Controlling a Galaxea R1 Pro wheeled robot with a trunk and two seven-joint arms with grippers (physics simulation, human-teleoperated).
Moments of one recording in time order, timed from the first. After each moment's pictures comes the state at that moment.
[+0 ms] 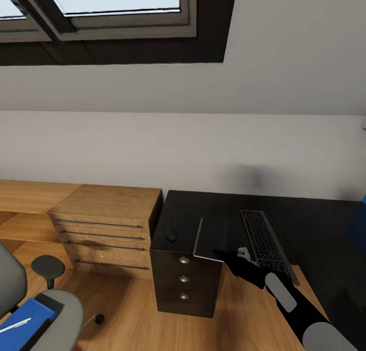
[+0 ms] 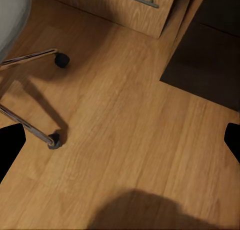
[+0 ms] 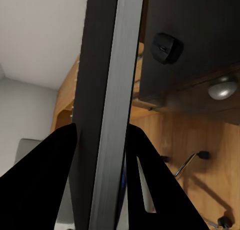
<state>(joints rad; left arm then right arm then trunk) -0.09 -0.03 0.23 -0.36 0.09 -0.45 -0.03 -0.54 -0.16 0.19 -0.71 -1.00 0.55 0.56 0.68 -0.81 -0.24</state>
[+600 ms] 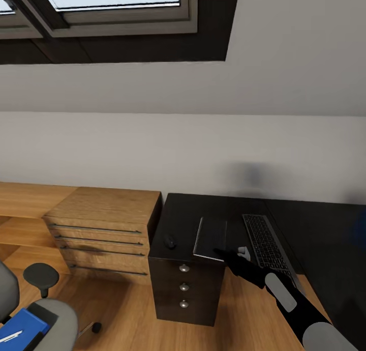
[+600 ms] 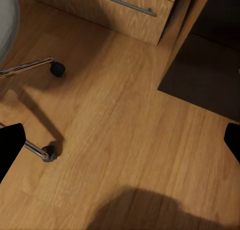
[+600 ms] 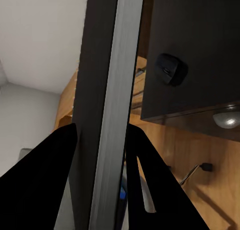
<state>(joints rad) -0.09 -0.03 0.23 -0.36 0.09 -0.45 -0.03 -0.54 -0.16 0.19 -0.71 -1.01 0.54 0.57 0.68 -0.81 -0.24</state>
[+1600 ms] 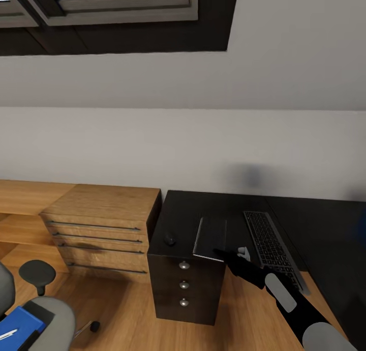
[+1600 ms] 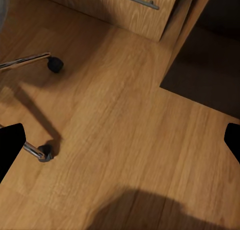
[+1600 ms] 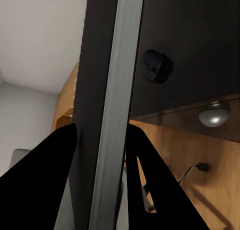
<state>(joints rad) -0.09 -0.04 0.23 -0.36 0.09 -0.45 -0.02 -0.54 -0.16 0.19 -0.71 -1.01 0.54 0.58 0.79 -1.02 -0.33</state>
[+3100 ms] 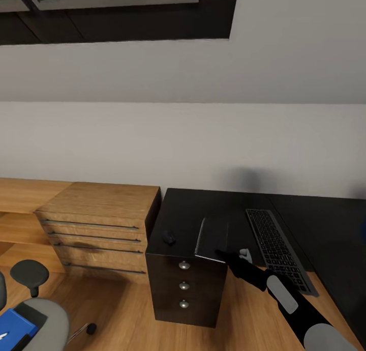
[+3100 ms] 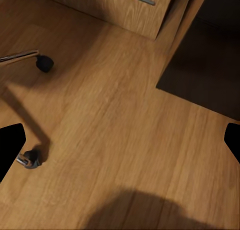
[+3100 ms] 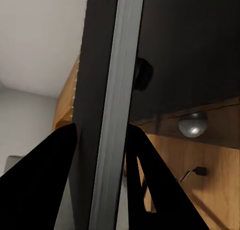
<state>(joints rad) -0.09 -0.05 0.22 -0.37 0.09 -0.45 -0.02 -0.54 -0.16 0.18 -0.68 -1.01 0.53 0.60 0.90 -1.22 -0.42</state>
